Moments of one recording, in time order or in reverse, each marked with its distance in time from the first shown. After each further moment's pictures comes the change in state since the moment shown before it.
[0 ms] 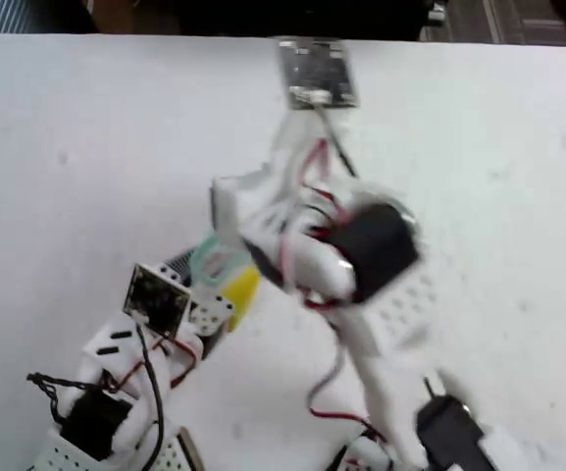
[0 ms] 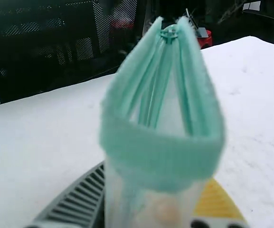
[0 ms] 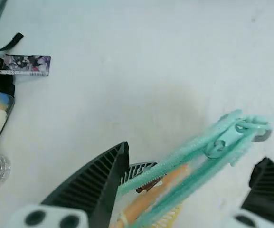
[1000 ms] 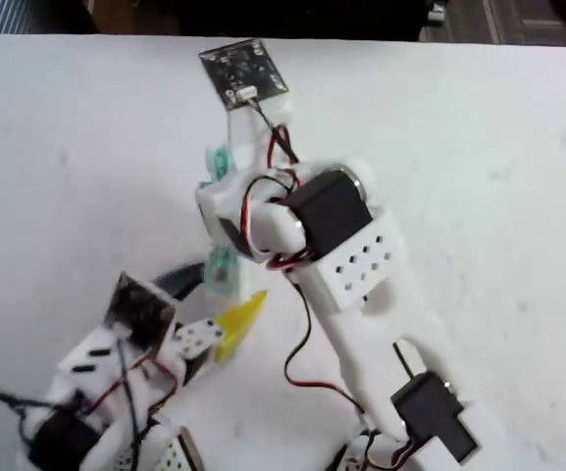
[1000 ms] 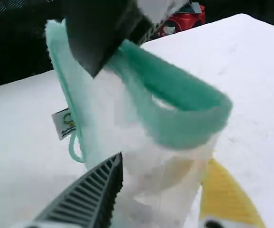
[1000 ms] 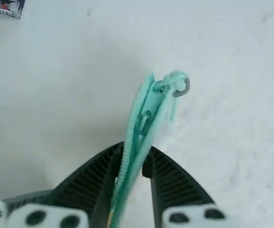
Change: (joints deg) left arm 1.6 0.5 -12.5 17.8 0.0; right arm 0.2 6.9 -0.1 0.4 18.1
